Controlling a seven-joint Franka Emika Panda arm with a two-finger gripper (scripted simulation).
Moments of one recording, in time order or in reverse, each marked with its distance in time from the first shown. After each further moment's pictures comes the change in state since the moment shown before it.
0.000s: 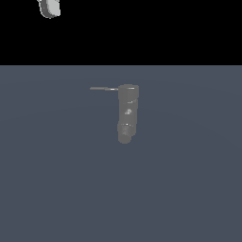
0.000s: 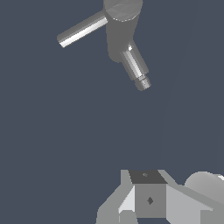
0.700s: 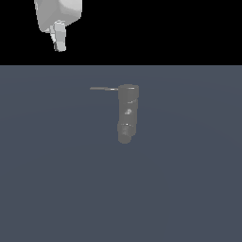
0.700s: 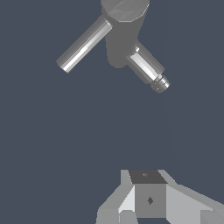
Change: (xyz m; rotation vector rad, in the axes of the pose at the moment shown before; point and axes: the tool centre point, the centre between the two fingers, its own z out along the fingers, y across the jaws) arm 0.044 -0.061 0.045 0.007 0.008 0.280
